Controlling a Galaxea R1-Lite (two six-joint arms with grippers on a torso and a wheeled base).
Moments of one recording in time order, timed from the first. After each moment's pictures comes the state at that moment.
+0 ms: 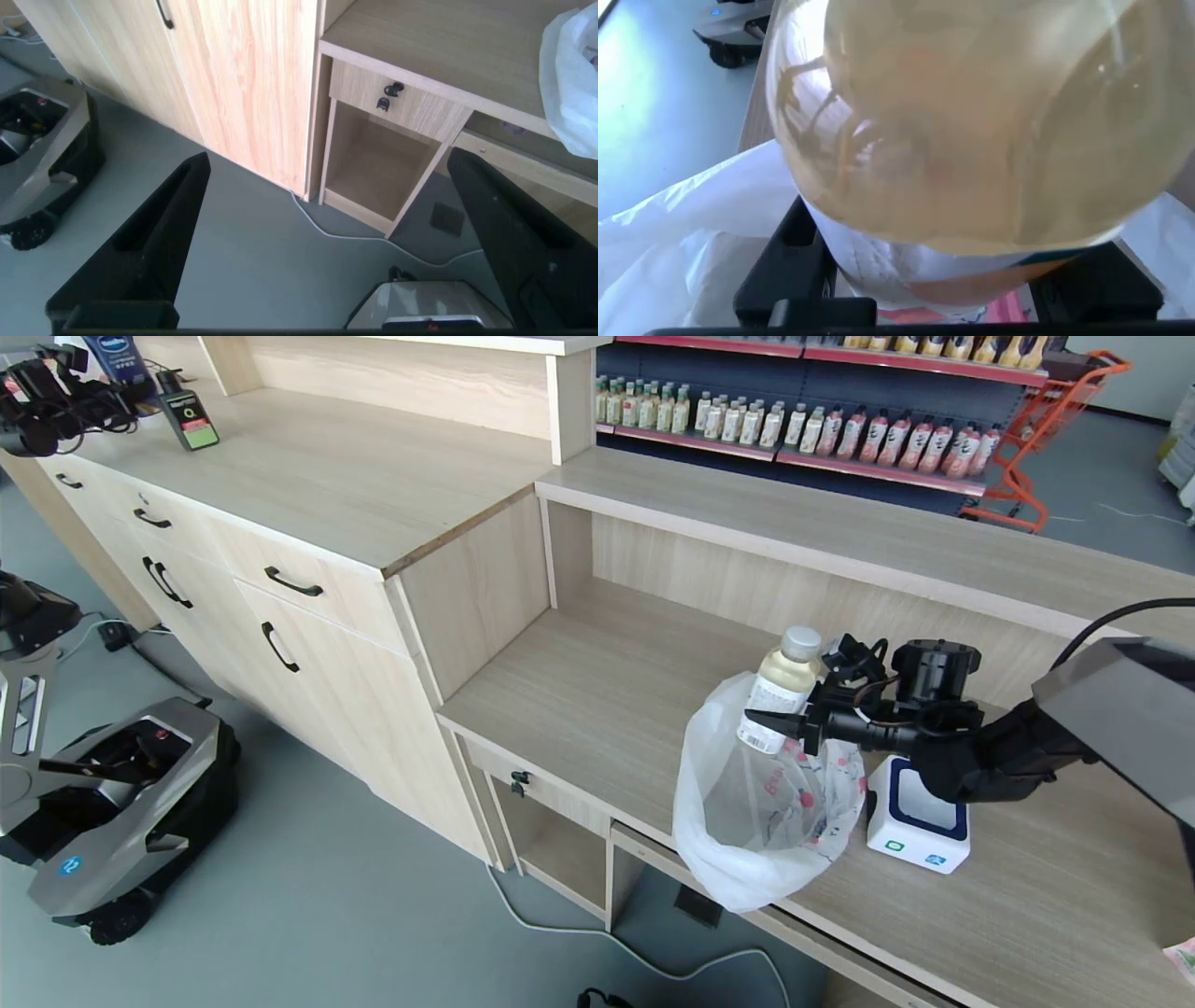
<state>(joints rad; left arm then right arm) -0.01 0.00 0.00 0.00 -0.02 0.00 0.05 2.34 -1.26 -0.94 0.88 -0.35</state>
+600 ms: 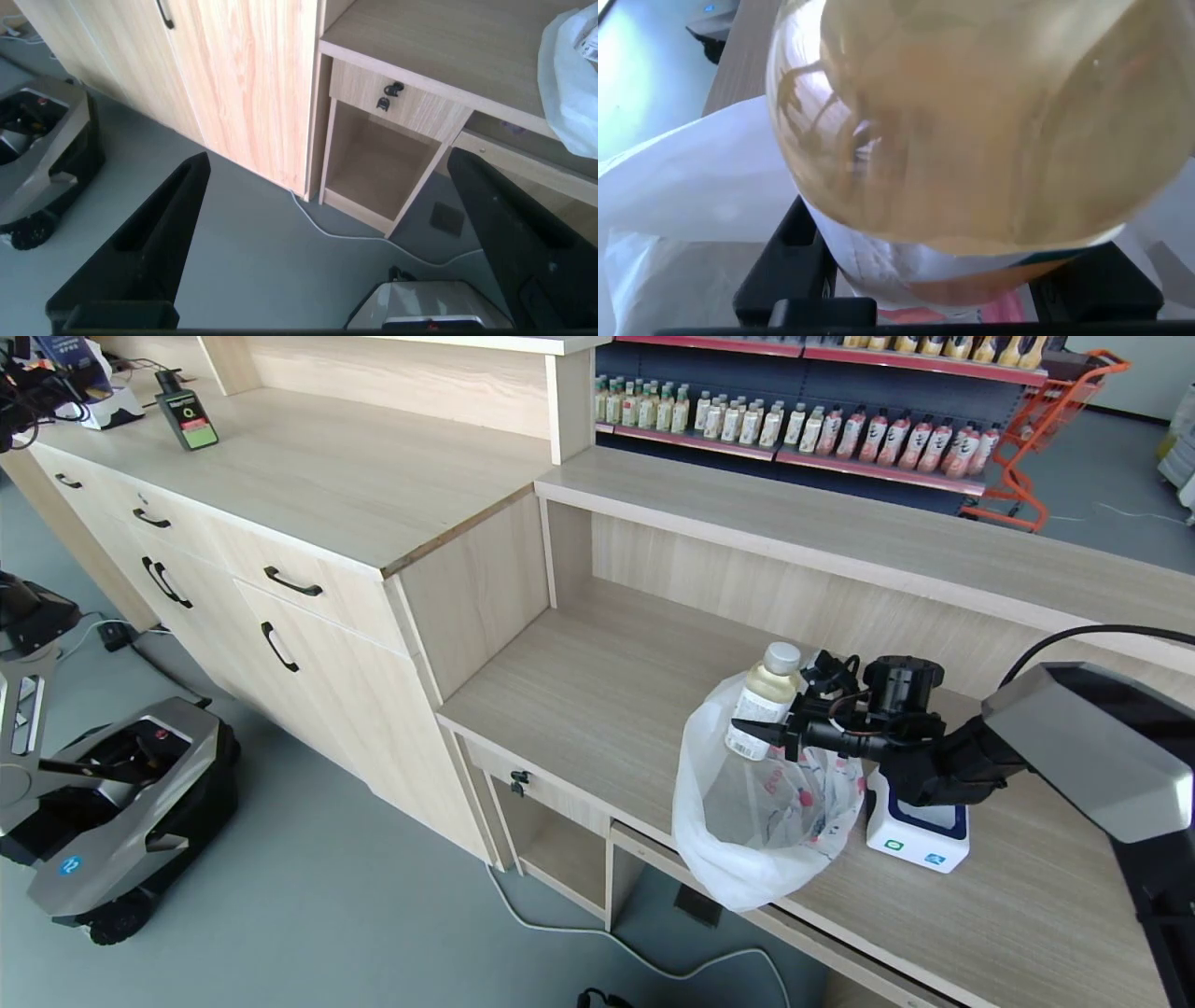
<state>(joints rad) -0.01 0.00 0.00 0.00 -0.02 0.00 0.06 2.49 -1.41 -0.93 0.88 -0.34</state>
